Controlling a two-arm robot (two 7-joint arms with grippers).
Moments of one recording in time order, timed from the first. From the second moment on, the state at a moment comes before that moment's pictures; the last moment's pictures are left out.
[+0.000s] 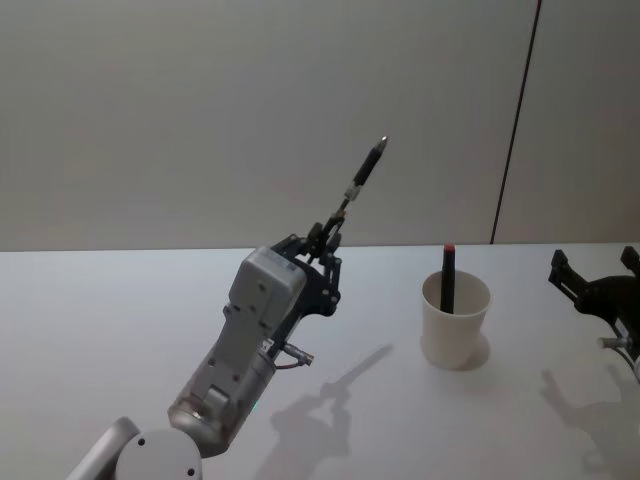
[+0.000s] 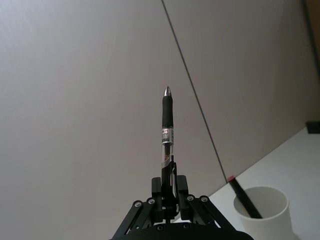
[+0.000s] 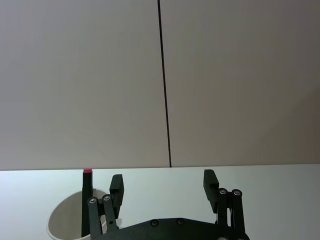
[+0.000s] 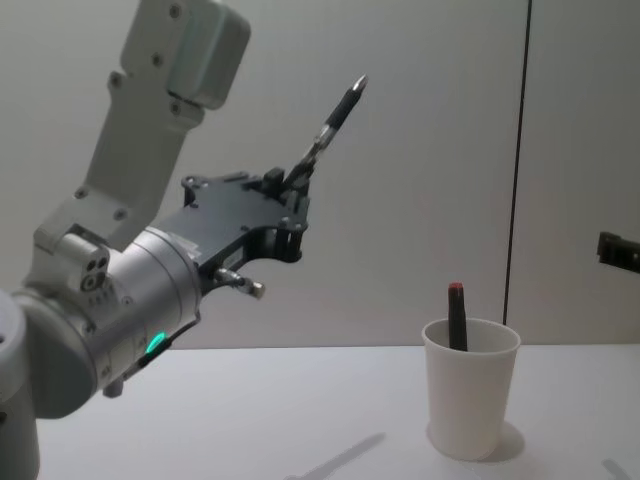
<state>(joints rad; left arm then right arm) -0.27 0.26 0.42 -1.50 0.00 -0.21 -0.01 0.17 0.12 -0.04 -1.52 0.18 0.09 0.09</state>
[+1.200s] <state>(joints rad) -0.44 0.20 0.40 -1.20 -0.21 -0.74 -0.53 0.14 0.14 -0.03 -1.56 0.21 0.05 0.20</state>
